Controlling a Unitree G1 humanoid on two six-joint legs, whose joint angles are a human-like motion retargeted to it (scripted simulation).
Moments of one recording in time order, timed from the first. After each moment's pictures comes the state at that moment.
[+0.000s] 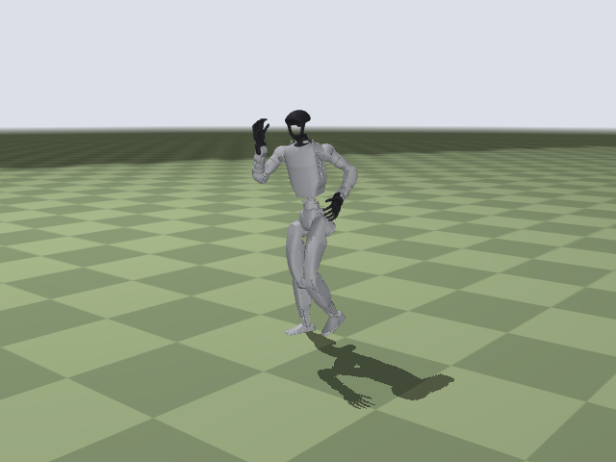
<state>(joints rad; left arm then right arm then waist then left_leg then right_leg) 0.54 0.53 -0.13 -0.05 -0.37 -0.25 0.35 -0.87 -0.49 0.17 -0.43 -0.02 -0.23 -0.46 0.25 -0.11 0.20 -0.47 0.10 0.27 1.17 -0.41 0.13 0.08 -0.28 -0.13 0.06 -0.27 0.08</state>
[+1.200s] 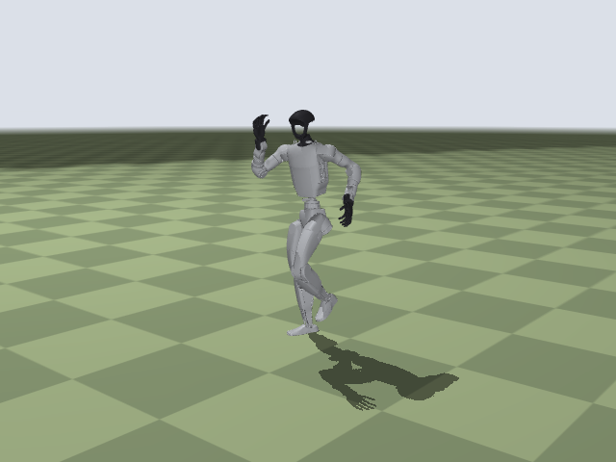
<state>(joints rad) 0.76 0.48 -0.03 0.00 -0.47 -0.19 0.30 -0.95 -0.60 0.18 -0.37 0.15 -0.21 -0.46 0.30 -0.13 0.27 -0.69 0.28 0.30 1.69 -0.43 0.10 0.14 -0.26 -0.13 0.07 -0.25 0.06</state>
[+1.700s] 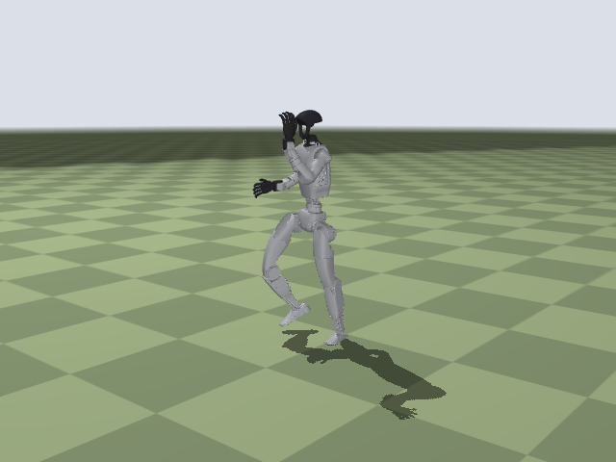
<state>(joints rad) -0.93 0.60 -0.13 -0.42 0.05 -0.26 0.64 0.50 -0.55 0.06 -0.19 0.32 -0.33 -0.18 -0.28 0.06 0.19 0.22 0.19 0.20 0.02 -0.40 0.00 -0.38 -0.18 -0.29 1.11 -0.19 0.15</state>
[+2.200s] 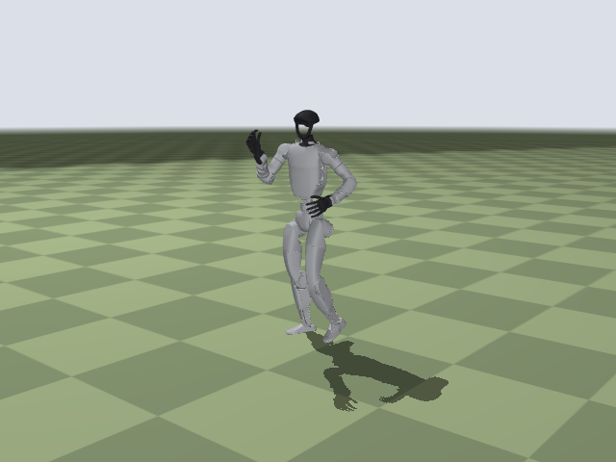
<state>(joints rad) 0.27 0.67 -0.22 -0.04 -0.28 -0.24 0.37 -0.64 -0.33 0.17 -0.24 0.15 -0.22 -0.47 0.22 -0.20 0.10 -0.32 0.06 0.23 0.90 -0.28 0.08 0.09 -0.22 -0.25 0.08 -0.32 0.05</state>
